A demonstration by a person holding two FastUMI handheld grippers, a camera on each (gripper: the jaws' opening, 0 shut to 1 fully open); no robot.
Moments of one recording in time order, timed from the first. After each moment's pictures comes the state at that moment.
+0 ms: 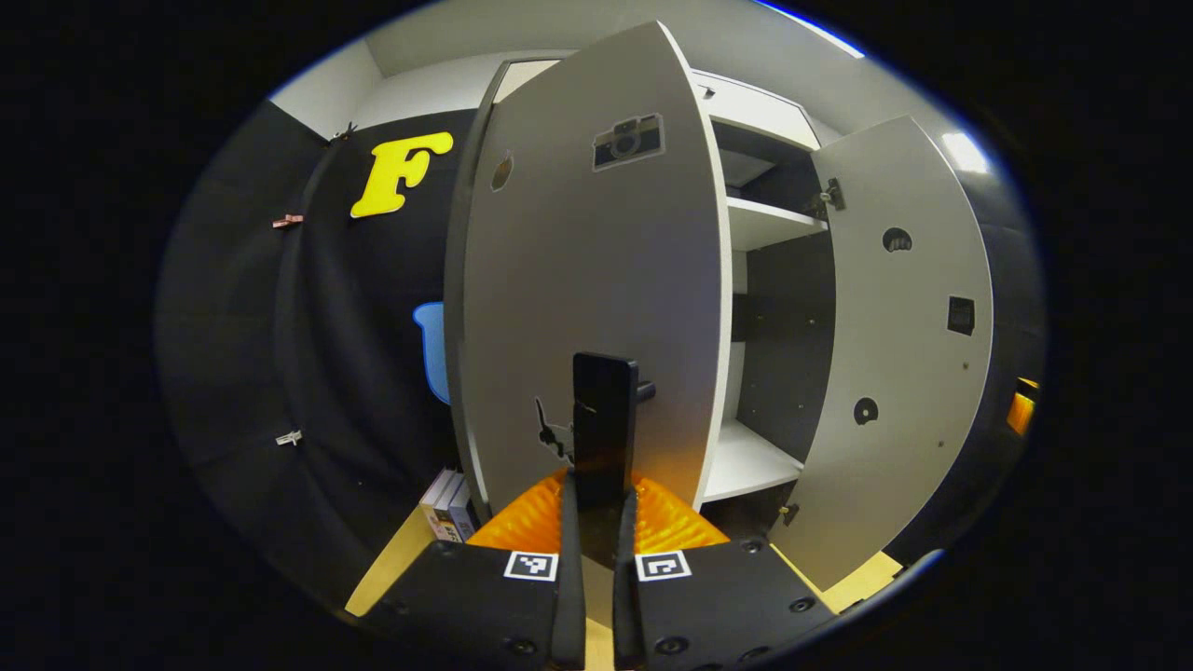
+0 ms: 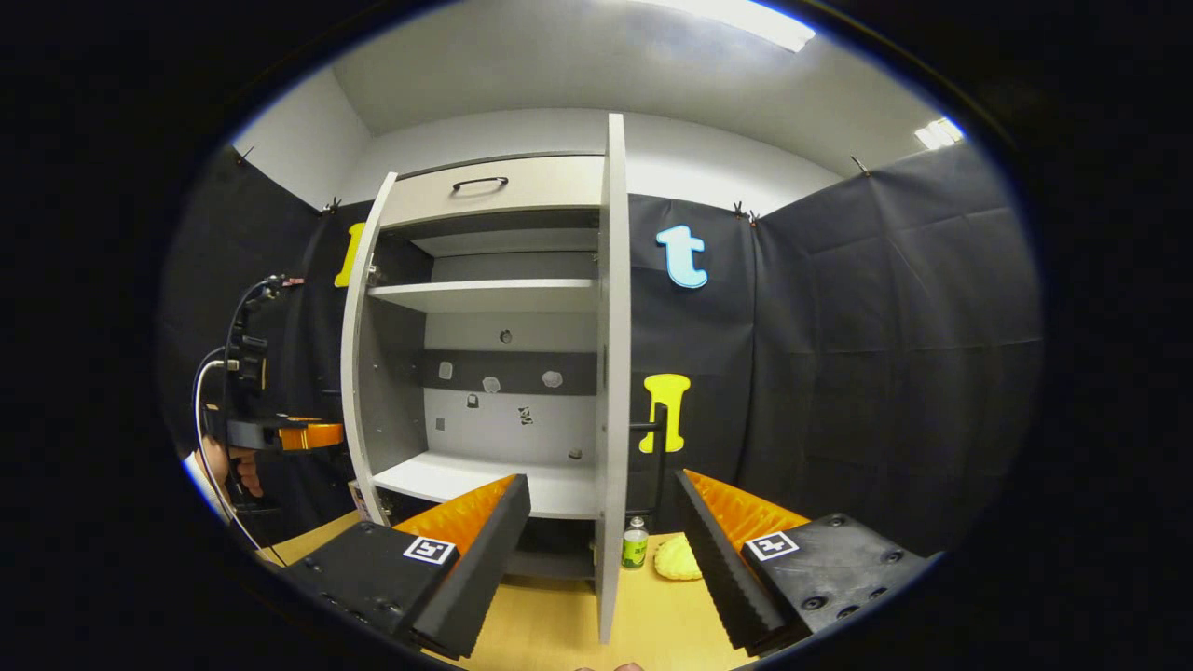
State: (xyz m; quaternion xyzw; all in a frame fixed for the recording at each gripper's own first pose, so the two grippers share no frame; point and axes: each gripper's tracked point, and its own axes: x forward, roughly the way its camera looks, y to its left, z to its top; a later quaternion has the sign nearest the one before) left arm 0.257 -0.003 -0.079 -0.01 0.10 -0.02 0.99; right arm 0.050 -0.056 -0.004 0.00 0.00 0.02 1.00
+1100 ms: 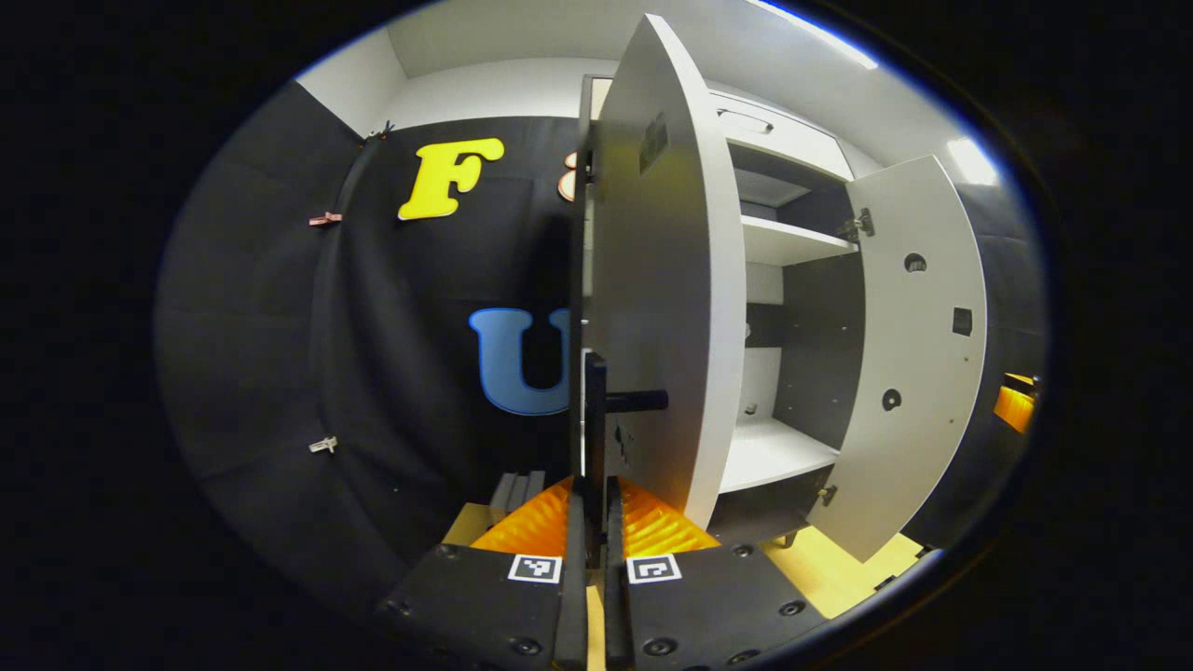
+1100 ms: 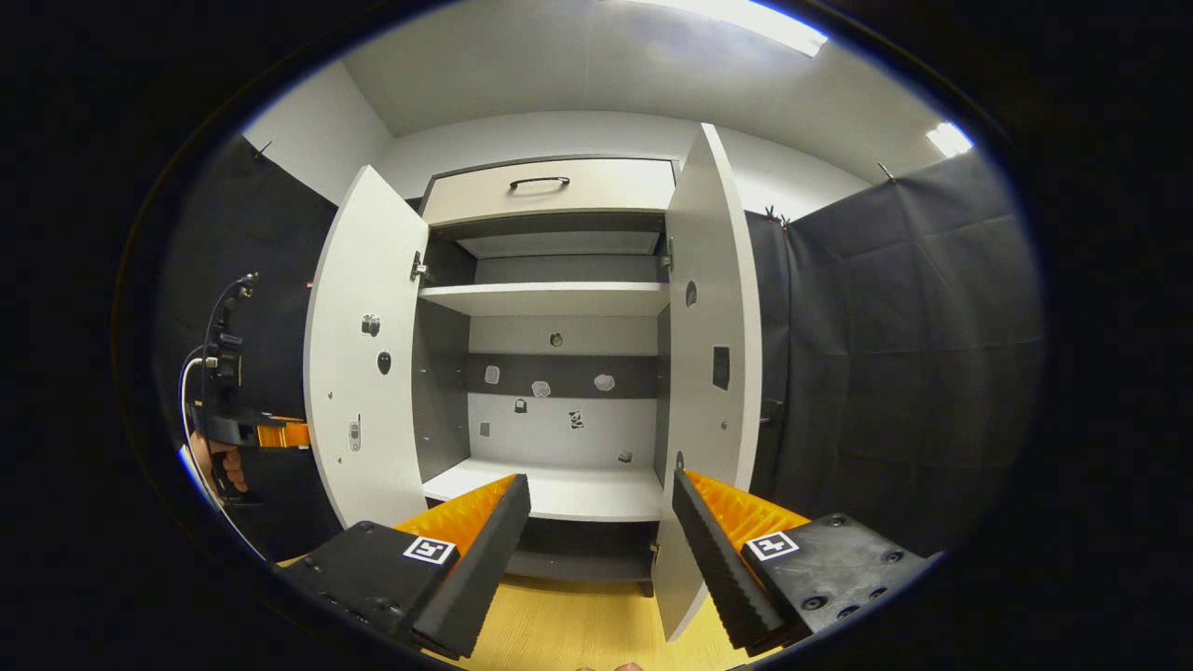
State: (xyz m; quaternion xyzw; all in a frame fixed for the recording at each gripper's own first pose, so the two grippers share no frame) left arm 0.241 0.048 -0.078 -0.01 0.09 0.01 1.00; right arm 0.038 0.039 -0.008 0.00 0.00 0.05 1.00
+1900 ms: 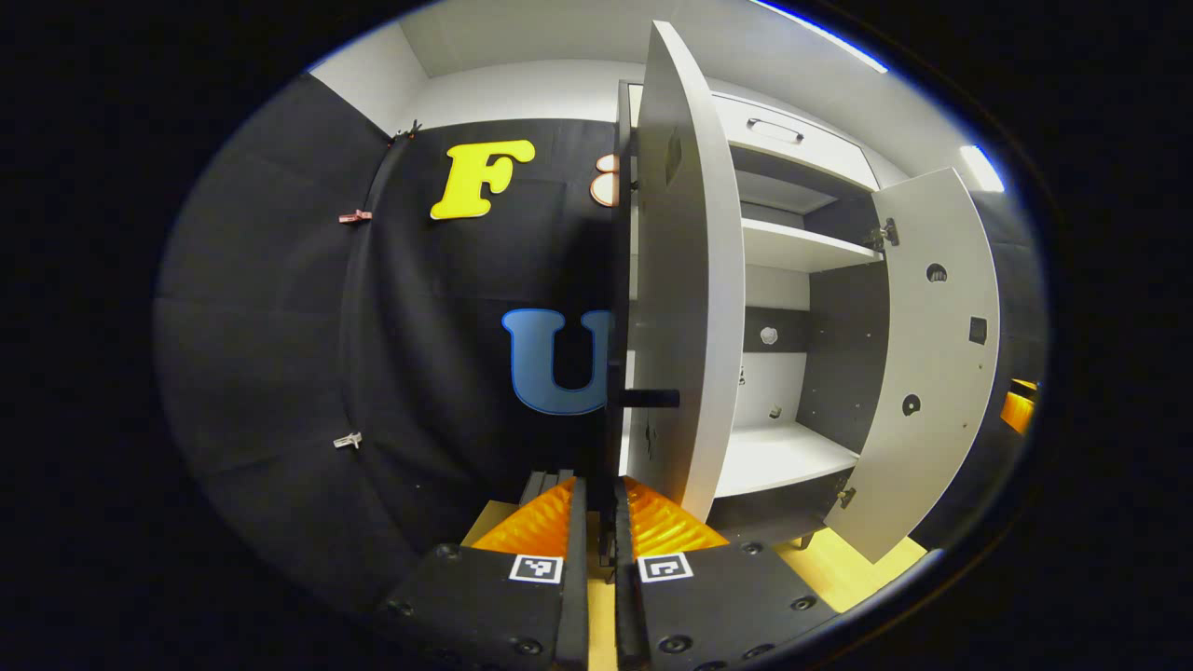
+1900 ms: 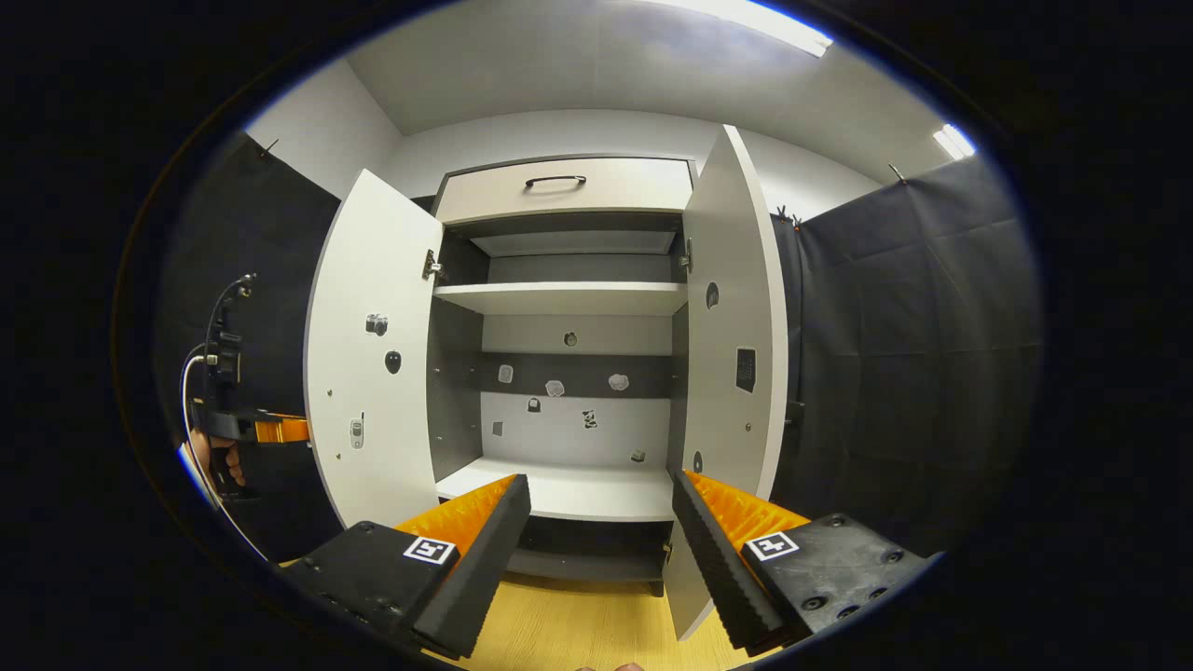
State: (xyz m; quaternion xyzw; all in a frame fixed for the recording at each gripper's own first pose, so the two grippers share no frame) left arm 0.221 0.075 -0.073 -0.02 0.08 0.04 1.00; right arm 0.038 0.047 -0.005 0.00 0.00 0.06 1.00
